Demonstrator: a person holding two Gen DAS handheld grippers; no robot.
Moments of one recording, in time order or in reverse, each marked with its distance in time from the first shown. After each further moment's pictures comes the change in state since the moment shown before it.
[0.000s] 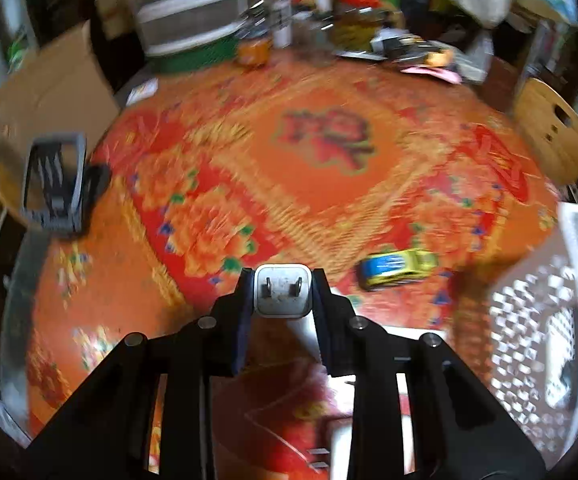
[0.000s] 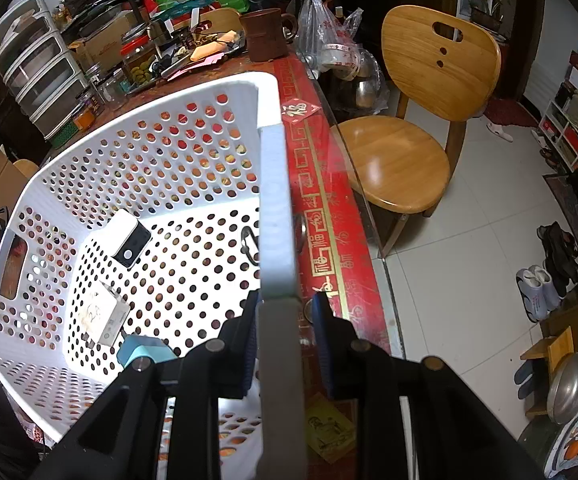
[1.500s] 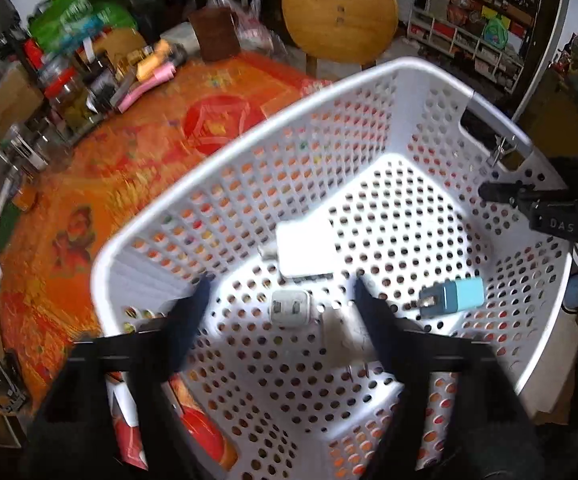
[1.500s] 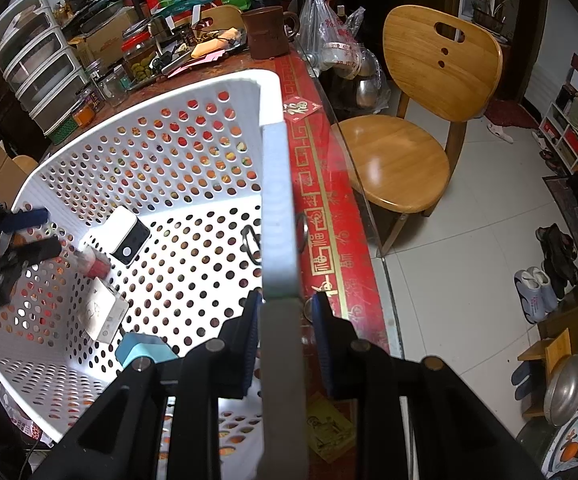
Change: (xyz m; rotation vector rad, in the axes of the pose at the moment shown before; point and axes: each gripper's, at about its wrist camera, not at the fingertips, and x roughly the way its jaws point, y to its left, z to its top) left arm -0.054 -0.262 -0.019 0.645 0.033 -0.290; right arm 0.001 0.005 0.002 -0.007 0.009 -0.008
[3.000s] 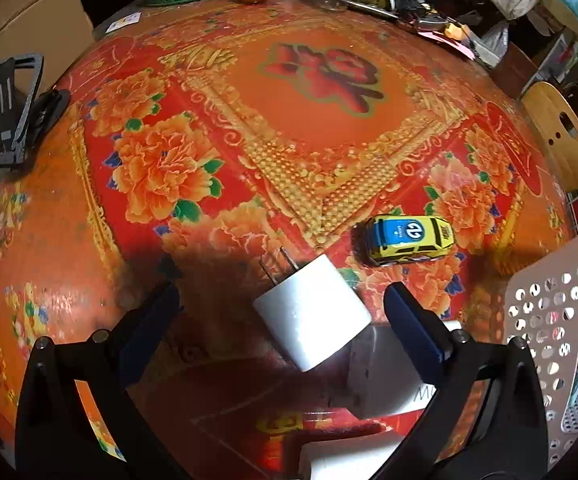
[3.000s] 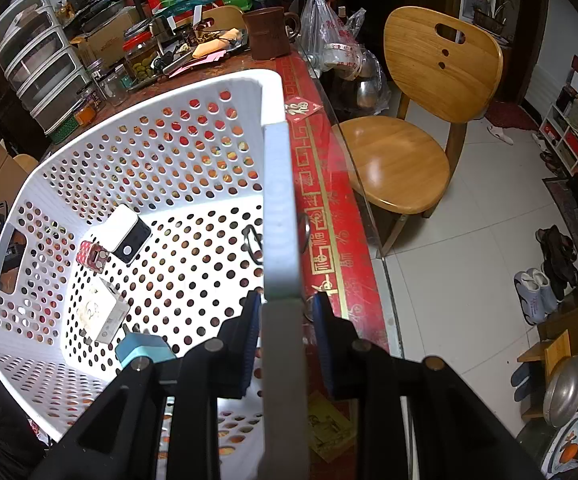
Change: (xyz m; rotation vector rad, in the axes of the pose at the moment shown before) left arm 0.060 0.239 -0.170 -0.830 0.088 0.176; right arm -0.001 -0.001 -0.001 -0.007 -0.004 0.001
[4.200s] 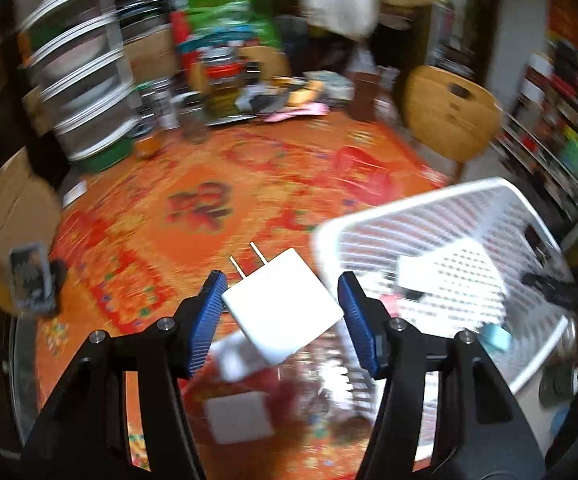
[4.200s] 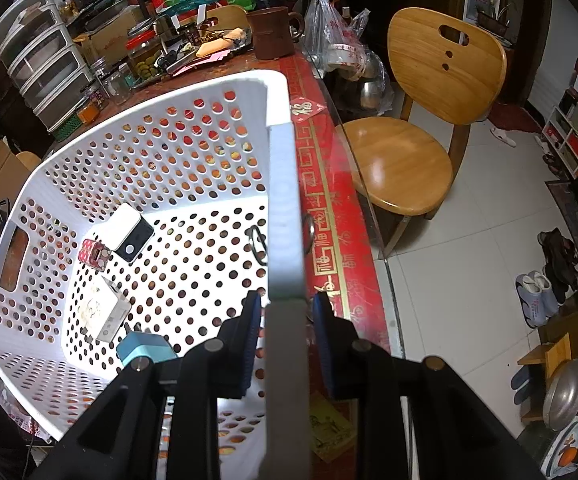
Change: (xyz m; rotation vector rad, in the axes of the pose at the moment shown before) left arm -0.190 -0.143 -0.032 0.440 -0.277 -0.104; right arm 0.001 0.002 0.000 -0.010 0.000 0.007
